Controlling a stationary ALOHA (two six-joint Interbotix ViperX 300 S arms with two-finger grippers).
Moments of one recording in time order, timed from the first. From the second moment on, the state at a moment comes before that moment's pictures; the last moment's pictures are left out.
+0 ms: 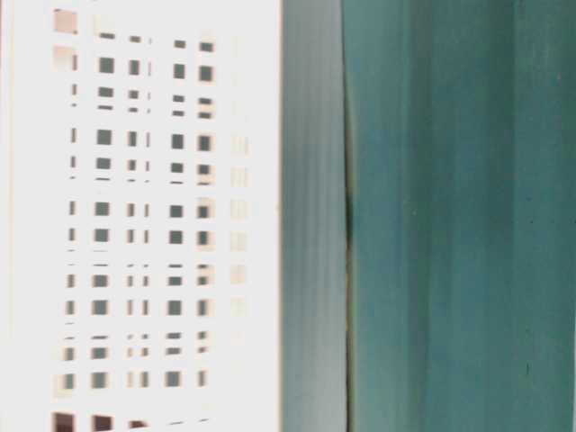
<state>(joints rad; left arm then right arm) 0.03 -0.29 0.30 0.06 1.04 -1.19 -0.10 -0.22 0.28 0.07 1.31 1.34</state>
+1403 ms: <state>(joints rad) 0.07 -0.14 0.66 0.05 0.61 -1.19 -0.09 -0.05 0.57 0.09 0.84 1.34</state>
